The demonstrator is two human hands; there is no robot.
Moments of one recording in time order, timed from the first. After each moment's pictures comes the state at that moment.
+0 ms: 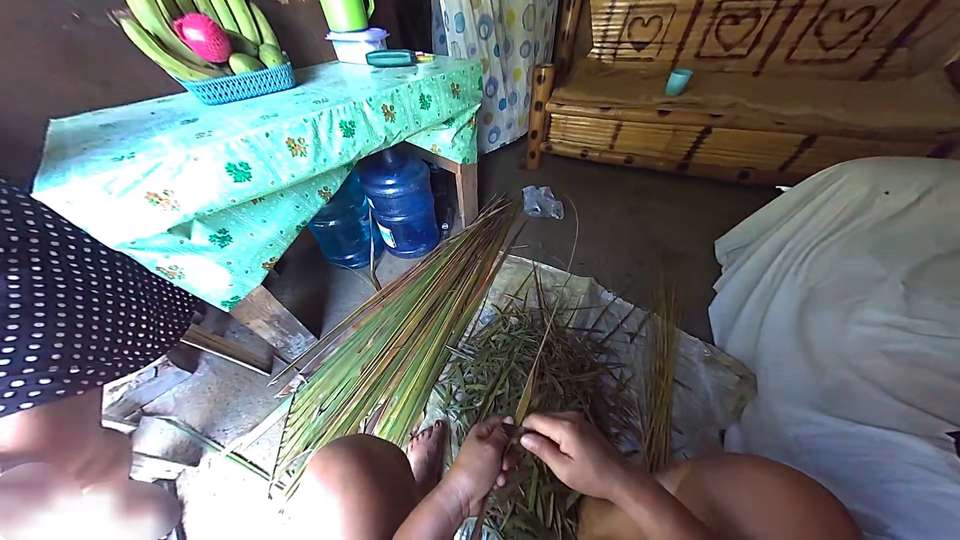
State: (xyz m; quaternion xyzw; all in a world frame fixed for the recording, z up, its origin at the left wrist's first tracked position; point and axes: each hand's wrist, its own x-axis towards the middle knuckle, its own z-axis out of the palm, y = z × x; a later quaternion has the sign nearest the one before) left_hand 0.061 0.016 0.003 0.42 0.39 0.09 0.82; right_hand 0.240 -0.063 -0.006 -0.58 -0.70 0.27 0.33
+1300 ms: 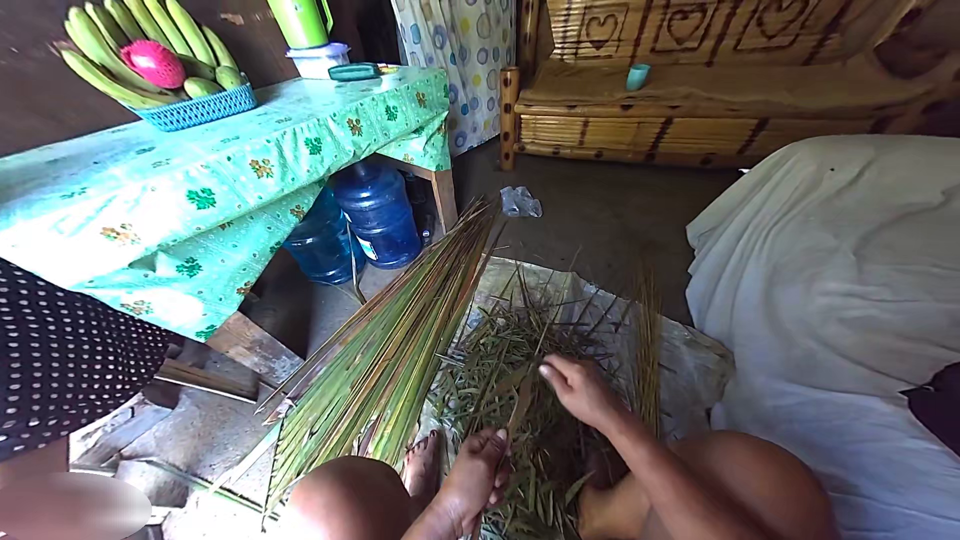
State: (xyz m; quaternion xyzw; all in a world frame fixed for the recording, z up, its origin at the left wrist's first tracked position) left_hand 0.061 0.010 0.000 0.42 0.37 0.07 0.82; right_hand 0.301 -0.034 -0.013 -0.76 -0.55 0.21 0.28
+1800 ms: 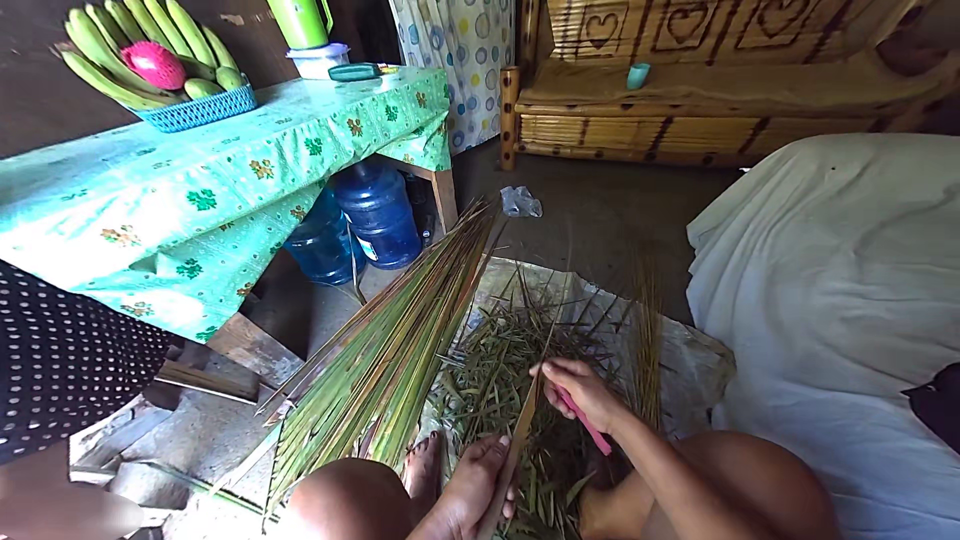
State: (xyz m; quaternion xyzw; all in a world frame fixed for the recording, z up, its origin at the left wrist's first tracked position) left_hand 0.056 0.007 0.003 0.42 0.37 0.05 0.83; right_hand 0.290 -0.037 -0.002 -0.63 -0.31 0.53 0.48
